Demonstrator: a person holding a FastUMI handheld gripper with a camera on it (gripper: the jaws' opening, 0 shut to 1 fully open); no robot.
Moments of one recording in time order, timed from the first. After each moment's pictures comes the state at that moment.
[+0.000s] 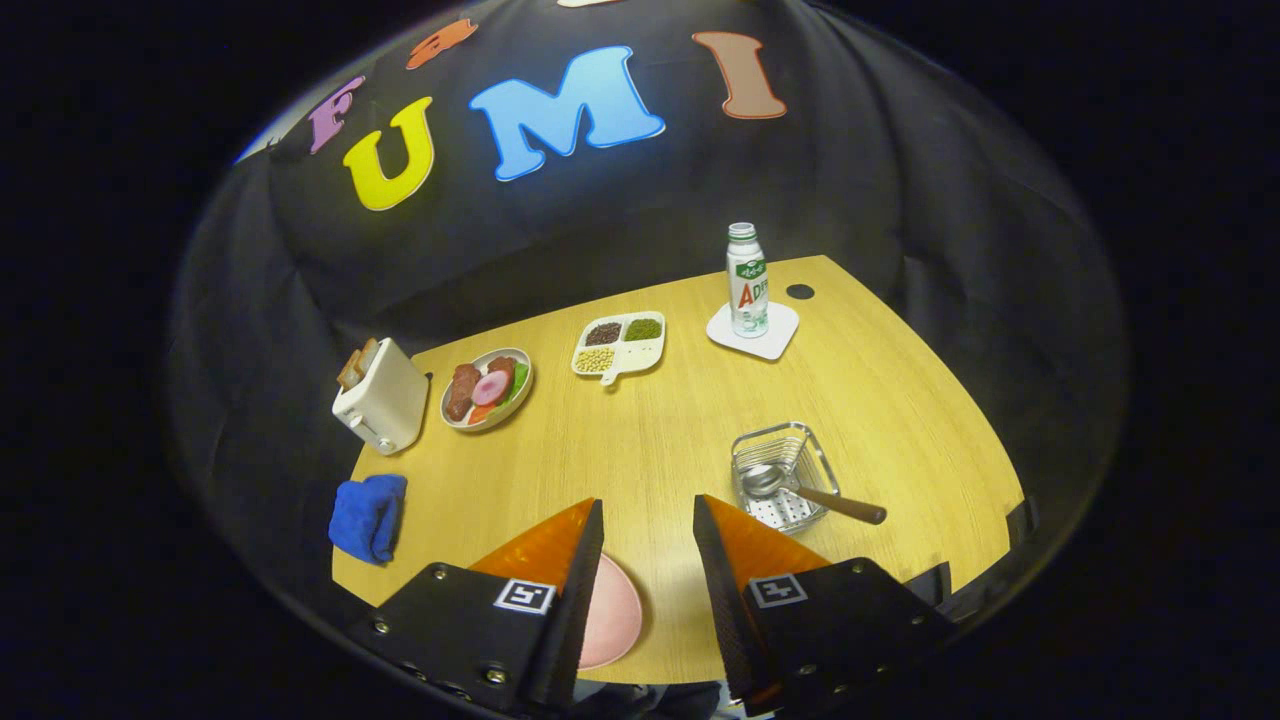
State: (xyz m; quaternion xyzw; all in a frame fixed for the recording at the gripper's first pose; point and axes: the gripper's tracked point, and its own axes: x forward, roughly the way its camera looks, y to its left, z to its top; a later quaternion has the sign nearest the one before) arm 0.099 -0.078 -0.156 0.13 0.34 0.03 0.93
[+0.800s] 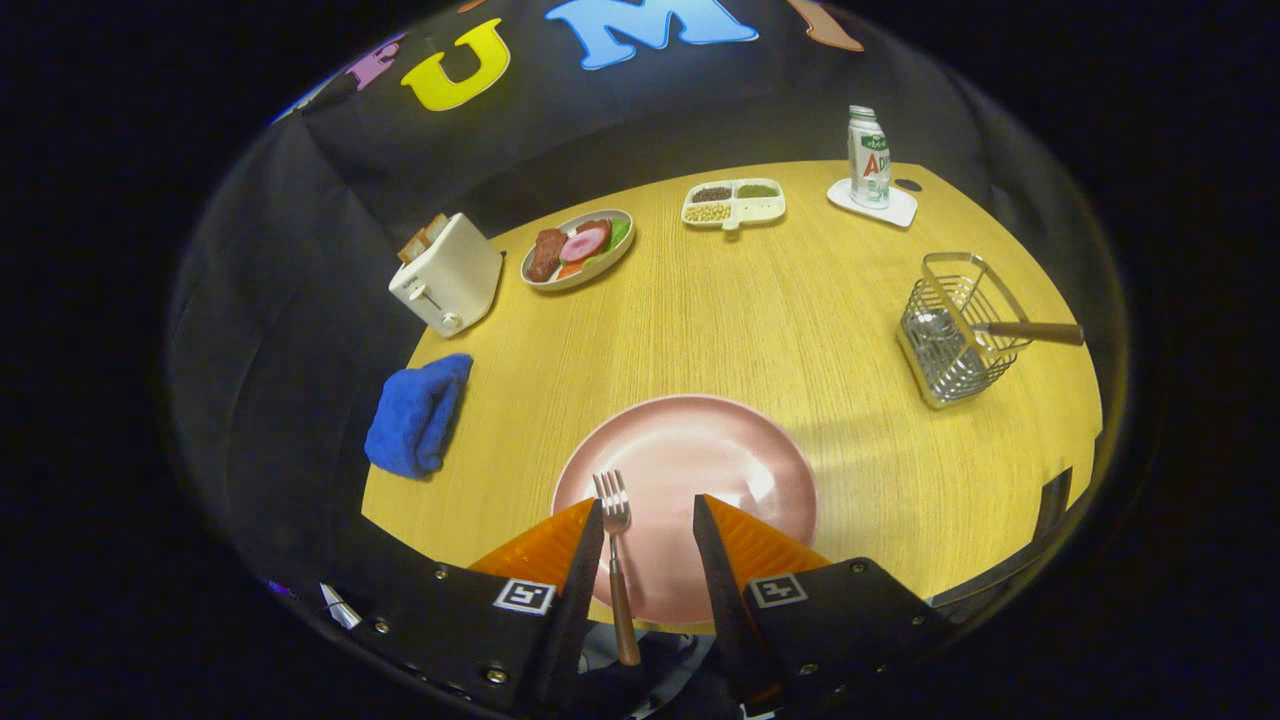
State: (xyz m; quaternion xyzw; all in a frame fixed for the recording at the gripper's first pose) arm 0.031 0.054 -0.249 0.13 0.45 0.13 0.87
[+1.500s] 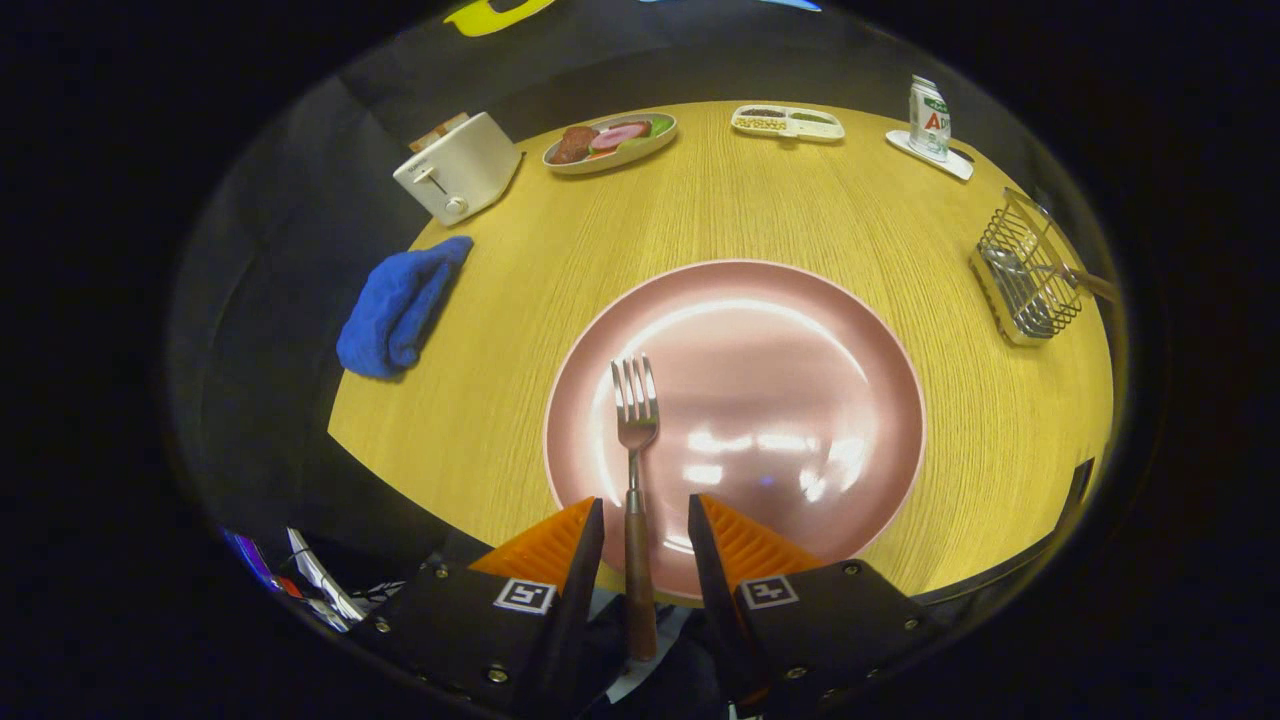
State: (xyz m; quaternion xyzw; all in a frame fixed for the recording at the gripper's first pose) arm -0.007 0.083 -0.314 0.06 0.53 0.16 0.83
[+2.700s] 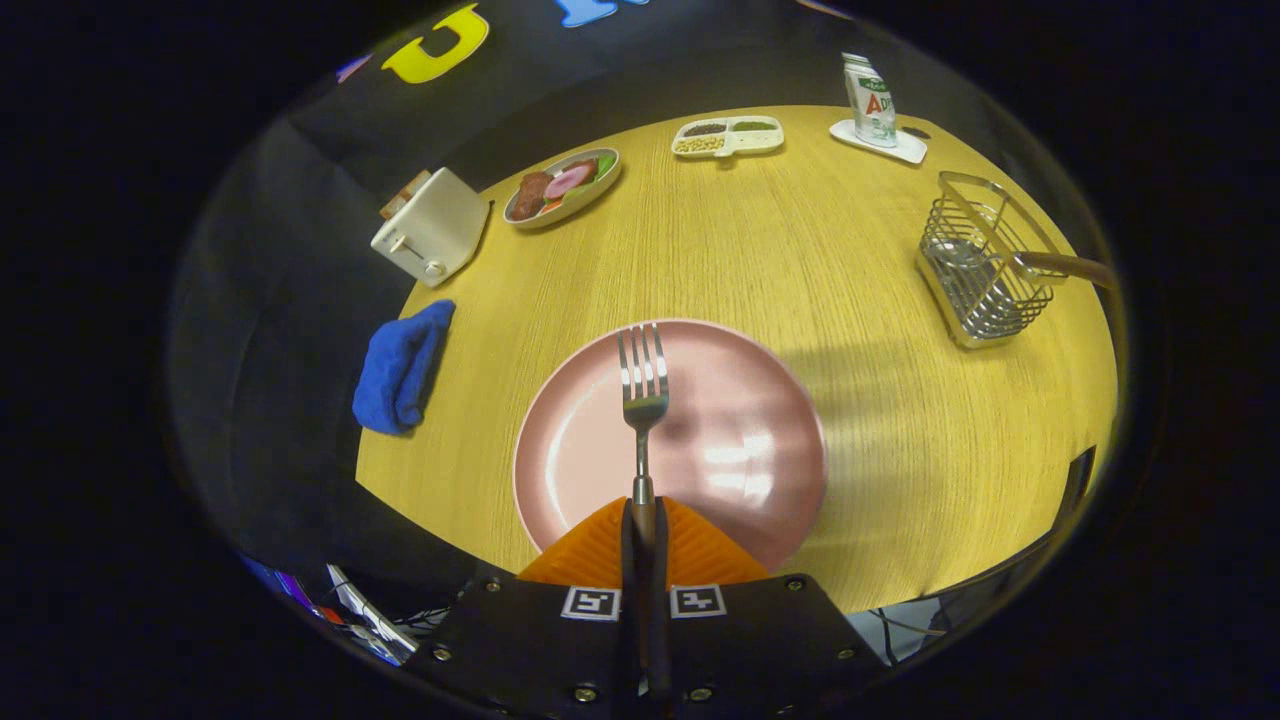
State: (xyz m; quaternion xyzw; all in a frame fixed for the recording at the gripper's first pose) arm 0.022 0.033 -0.280 0.15 0.50 0.14 0.84
